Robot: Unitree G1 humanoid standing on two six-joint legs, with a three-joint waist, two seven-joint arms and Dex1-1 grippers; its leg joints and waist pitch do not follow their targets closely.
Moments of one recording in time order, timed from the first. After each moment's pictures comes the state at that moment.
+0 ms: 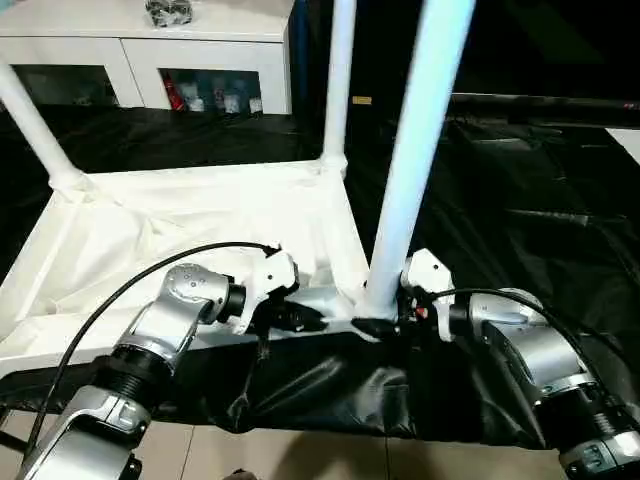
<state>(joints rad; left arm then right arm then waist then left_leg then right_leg) -0.54 0.39 -0.31 0.52 -0.06 0.12 -1.30 -0.39 -0.40 0.24 0.34 0.14 0.15 1.07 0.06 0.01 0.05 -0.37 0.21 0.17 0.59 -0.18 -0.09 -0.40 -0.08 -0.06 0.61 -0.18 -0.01</state>
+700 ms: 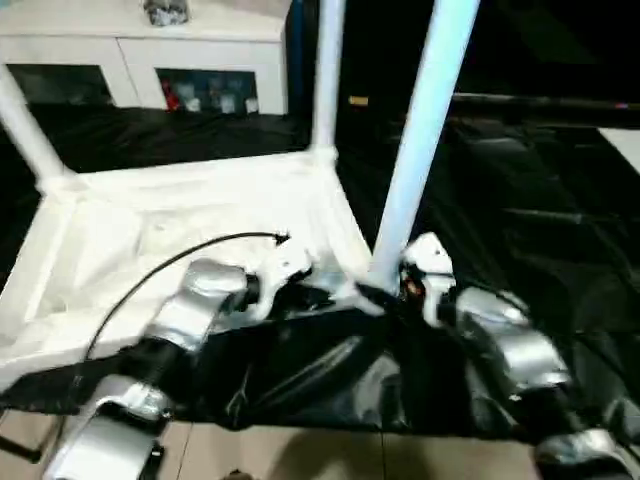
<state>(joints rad) -0.60 0.26 -0.28 0.60 0.01 0.15 -1.01 -0.43 -0.21 0.12 0.47 0.09 0.16 0.66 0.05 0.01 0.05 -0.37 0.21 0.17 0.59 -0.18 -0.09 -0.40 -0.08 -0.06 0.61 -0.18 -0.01</state>
